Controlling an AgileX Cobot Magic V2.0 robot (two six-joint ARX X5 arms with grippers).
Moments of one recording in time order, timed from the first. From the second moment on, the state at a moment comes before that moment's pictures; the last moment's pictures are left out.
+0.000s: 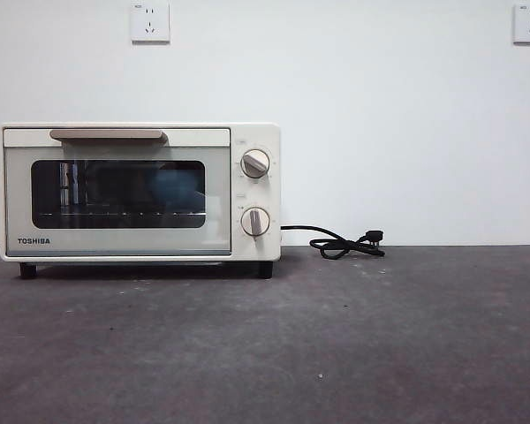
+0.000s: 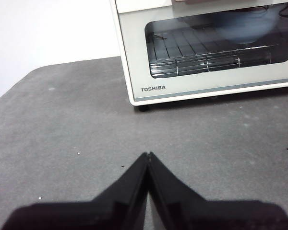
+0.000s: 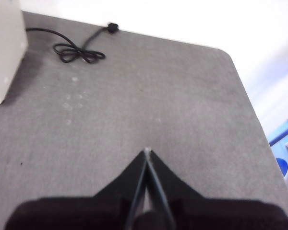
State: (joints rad) left arm -0.03 0.01 0.02 -0.16 -0.10 0.09; right arm 0.93 0.98 1.41 -1.32 0.95 0.49
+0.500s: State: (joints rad) left arm -0.03 0.02 0.02 -0.16 -0.10 0.09; right arm 0.25 0.40 0.52 -0.26 0.13 0.02
